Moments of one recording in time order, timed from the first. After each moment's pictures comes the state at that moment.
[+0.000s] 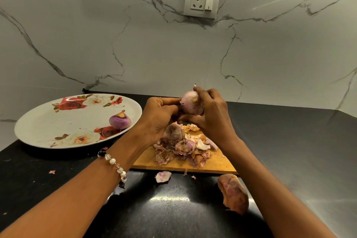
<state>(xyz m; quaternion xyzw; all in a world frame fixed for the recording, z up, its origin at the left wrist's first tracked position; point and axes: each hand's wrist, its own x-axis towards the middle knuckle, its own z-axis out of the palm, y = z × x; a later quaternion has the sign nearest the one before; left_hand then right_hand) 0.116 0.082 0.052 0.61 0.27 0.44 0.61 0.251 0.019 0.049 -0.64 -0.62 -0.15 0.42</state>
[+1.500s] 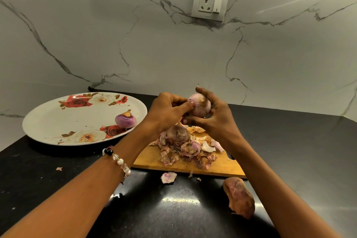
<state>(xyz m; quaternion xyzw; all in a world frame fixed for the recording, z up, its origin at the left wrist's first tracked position) 0.109 0.088 0.063 0.74 0.29 0.41 0.45 0.252 0.021 0.045 -0.57 -0.59 0.12 0.55</state>
